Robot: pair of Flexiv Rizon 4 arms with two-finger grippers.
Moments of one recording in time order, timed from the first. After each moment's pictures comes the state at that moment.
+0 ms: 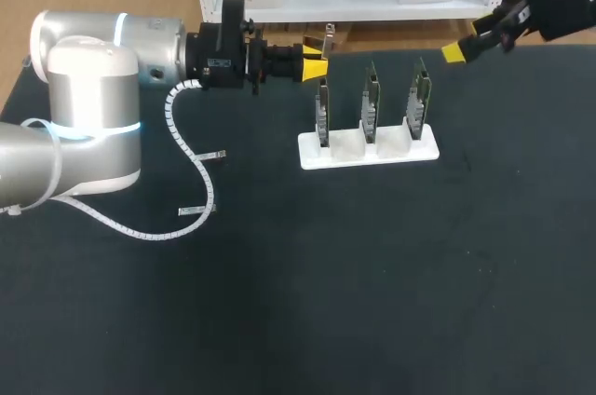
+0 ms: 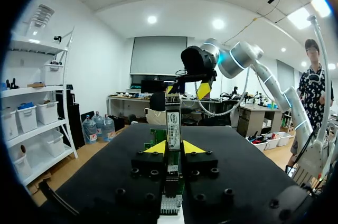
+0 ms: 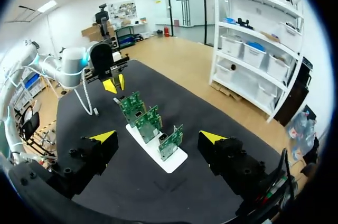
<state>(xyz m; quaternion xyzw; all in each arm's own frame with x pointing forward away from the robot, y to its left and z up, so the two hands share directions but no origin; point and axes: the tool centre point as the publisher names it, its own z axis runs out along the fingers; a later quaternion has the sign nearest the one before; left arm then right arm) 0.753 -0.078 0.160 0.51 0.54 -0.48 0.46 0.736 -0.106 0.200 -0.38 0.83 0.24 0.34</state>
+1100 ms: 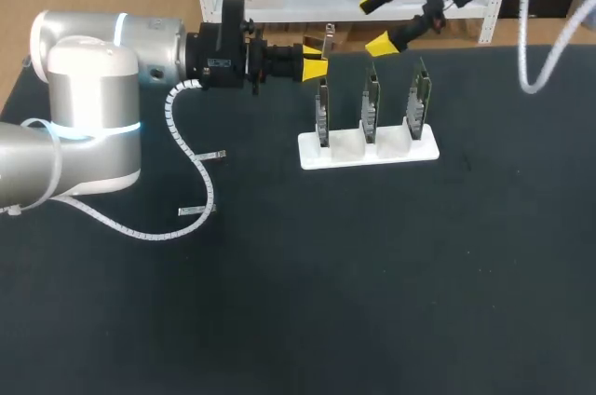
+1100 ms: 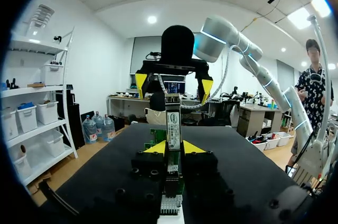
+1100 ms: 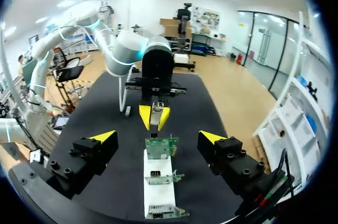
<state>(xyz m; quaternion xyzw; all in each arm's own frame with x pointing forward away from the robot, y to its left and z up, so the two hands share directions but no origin) 0.753 -0.078 0.160 0.51 0.54 -0.48 0.46 0.761 0.019 0.206 -0.65 0.62 0.32 0.31</state>
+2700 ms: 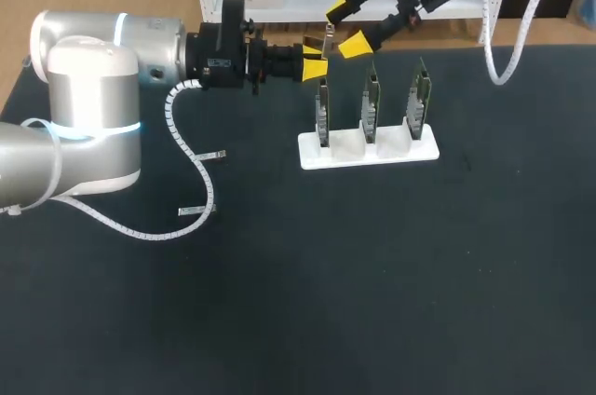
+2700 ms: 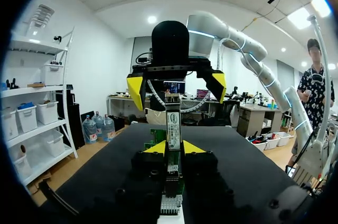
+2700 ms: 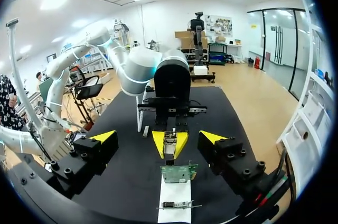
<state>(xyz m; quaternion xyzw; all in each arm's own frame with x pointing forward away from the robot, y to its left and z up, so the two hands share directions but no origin) 0.753 -0.078 0.160 0.51 0.54 -0.48 0.46 0.746 0.060 0.211 -0.63 0.59 0.42 0.29</state>
